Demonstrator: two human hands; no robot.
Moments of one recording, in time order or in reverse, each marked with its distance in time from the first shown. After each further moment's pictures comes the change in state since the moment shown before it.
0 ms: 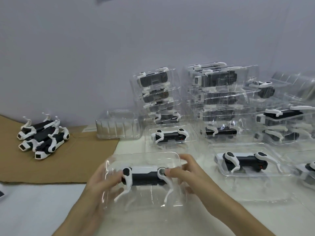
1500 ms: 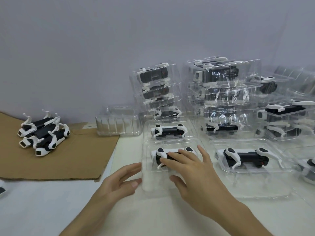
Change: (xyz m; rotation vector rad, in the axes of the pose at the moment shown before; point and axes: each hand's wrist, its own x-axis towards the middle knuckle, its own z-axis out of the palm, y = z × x) left_hand 0.008 -0.016 -0.001 0.386 -0.270 0.045; right_hand -0.007 0.006 -0.003 -1.249 0.093 -0.511
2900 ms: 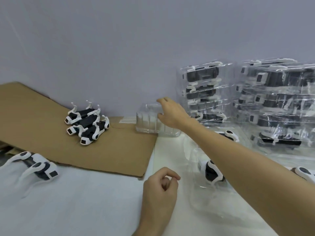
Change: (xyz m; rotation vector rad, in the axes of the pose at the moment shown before) left_hand 0.008 -0.009 0.016 0.215 0.543 0.128; right_hand 0.281 -0.070 0.032 0.015 0.009 -0.104
